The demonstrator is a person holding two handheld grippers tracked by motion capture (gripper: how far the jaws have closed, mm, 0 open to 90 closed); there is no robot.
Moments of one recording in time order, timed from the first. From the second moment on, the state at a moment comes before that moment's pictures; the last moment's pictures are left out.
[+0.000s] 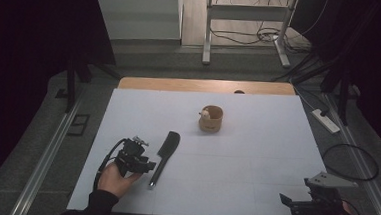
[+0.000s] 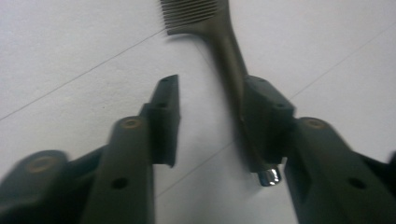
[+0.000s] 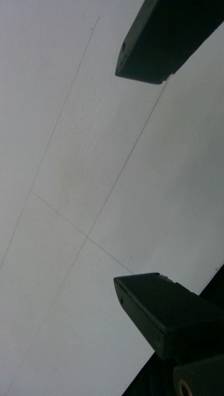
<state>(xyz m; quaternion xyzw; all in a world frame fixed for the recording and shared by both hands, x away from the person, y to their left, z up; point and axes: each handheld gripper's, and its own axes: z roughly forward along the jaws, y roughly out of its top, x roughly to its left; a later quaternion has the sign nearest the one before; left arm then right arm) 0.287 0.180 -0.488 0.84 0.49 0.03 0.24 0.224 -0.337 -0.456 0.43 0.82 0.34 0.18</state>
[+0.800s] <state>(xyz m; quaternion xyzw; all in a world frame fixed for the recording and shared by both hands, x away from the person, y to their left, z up) 0.269 0.170 -0.472 0.83 0.49 0.06 0.27 0.225 -0.337 -0.456 0.43 0.82 0.33 0.18</state>
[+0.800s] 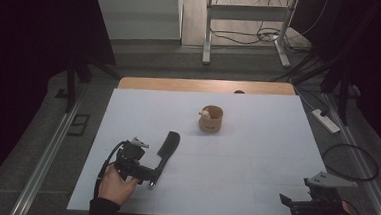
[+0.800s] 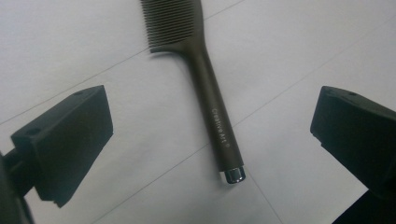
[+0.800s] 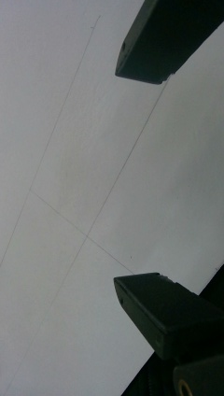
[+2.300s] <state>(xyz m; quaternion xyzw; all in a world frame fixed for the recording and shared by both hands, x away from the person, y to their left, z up) 0.306 0.131 -0.525 0.87 0.46 0.05 0.16 0.226 -0.335 -0.457 0.43 0.82 0.33 0.17</state>
